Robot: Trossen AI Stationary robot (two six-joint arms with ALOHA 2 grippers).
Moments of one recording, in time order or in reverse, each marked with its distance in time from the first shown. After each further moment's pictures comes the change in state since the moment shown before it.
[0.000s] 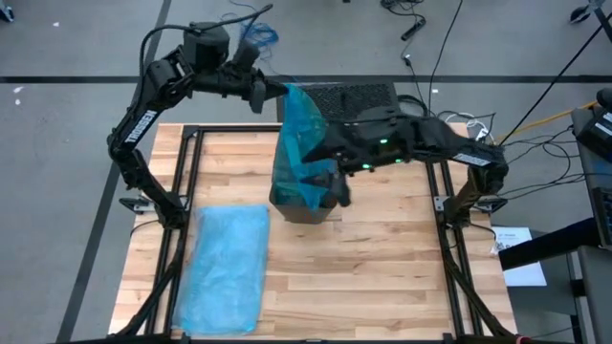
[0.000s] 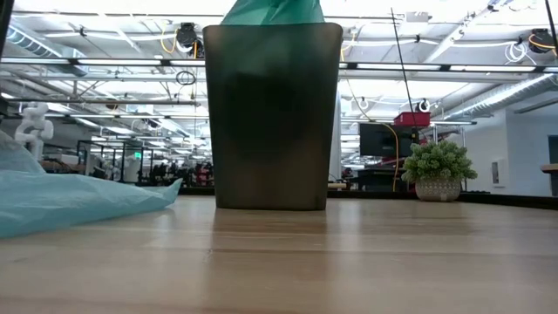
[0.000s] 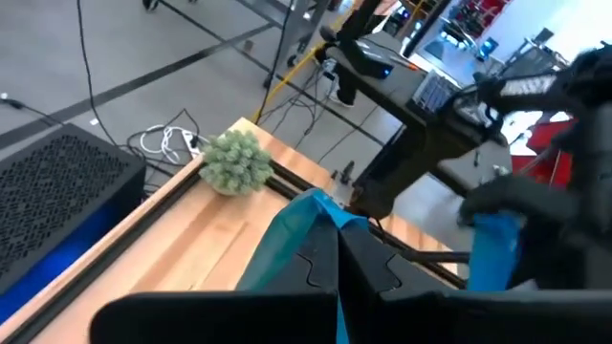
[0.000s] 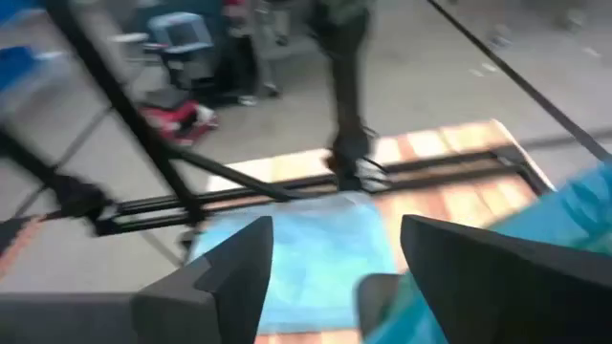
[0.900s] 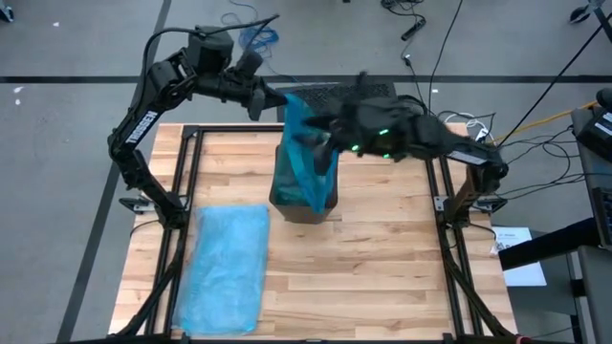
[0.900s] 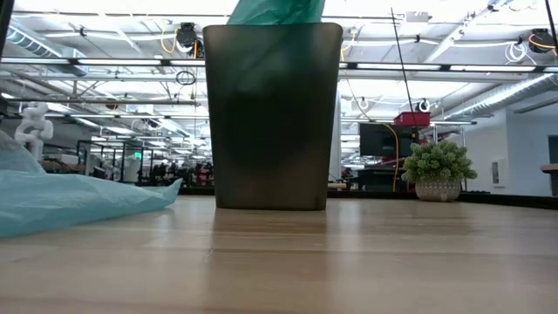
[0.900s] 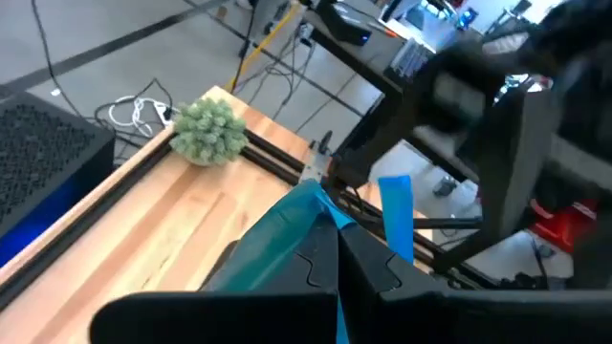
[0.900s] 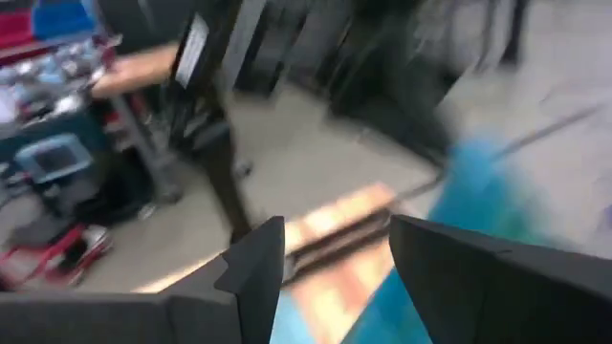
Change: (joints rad) left arm -0.028 -0.002 -0.001 -0.058 0.069 0.008; right arm -0.040 0.002 0.002 0.170 0.356 0.088
